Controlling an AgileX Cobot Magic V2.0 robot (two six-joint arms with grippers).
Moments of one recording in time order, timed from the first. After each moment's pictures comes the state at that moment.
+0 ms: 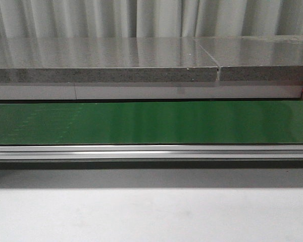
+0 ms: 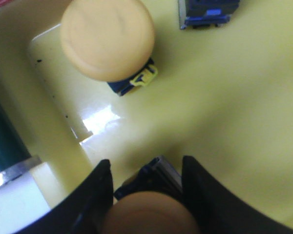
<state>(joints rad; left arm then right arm) -0.18 0.41 -0.47 0.00 0.44 -0.14 -0.60 1.44 -0.69 0.02 0.45 0.01</state>
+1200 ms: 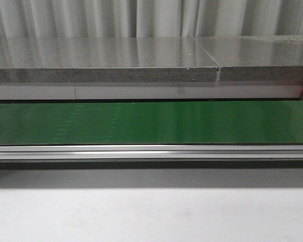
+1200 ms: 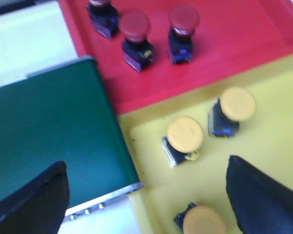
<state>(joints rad) -0.18 0.41 -0.47 0.00 0.44 -0.14 -0.43 1.00 -0.75 0.03 0.53 -0.02</state>
